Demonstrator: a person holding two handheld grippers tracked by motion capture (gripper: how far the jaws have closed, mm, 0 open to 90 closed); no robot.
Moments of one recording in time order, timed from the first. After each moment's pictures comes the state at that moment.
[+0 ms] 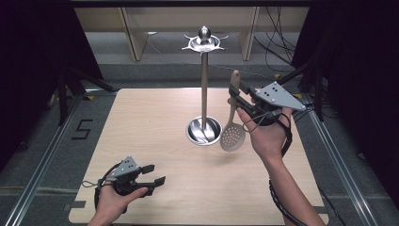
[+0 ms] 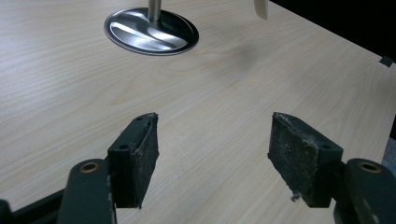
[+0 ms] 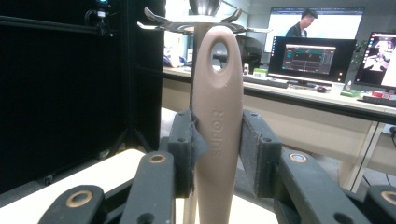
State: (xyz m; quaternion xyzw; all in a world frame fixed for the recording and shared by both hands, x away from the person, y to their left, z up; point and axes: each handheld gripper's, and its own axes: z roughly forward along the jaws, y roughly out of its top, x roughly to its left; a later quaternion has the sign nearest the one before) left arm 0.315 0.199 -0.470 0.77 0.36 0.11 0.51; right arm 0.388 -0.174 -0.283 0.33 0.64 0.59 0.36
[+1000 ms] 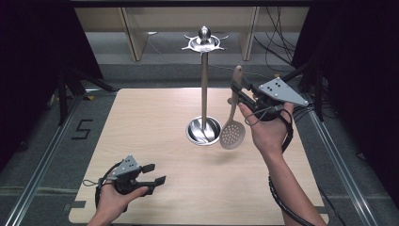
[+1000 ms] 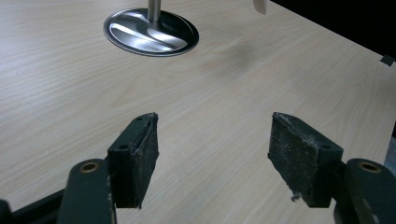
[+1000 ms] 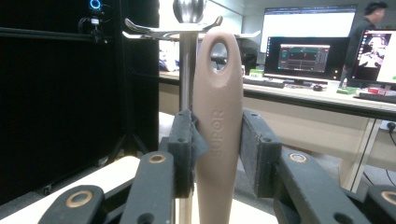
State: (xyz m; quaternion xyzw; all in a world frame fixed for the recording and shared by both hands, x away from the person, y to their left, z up) left arm 0.317 0.198 -0.470 0.78 0.36 0.11 0.51; right arm 0.396 -0.176 -0.278 0.35 0.63 0.60 0.35
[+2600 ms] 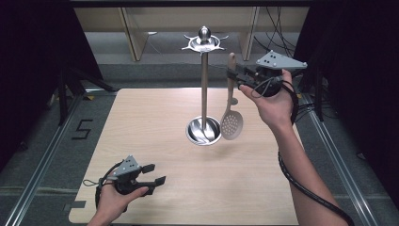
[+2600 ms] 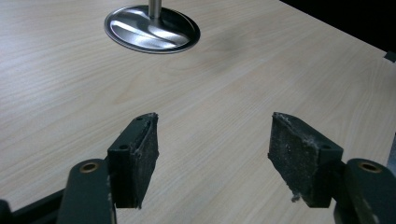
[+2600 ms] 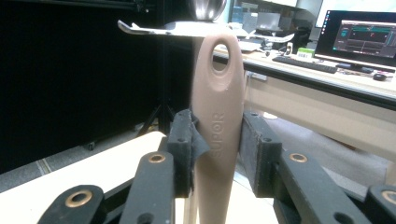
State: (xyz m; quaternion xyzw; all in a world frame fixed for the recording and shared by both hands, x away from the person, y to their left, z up) left arm 0.318 0.198 -0.472 0.78 0.36 0.11 0.50; right arm 0.446 -0.185 -0.244 0.29 0.71 0.58 0.28
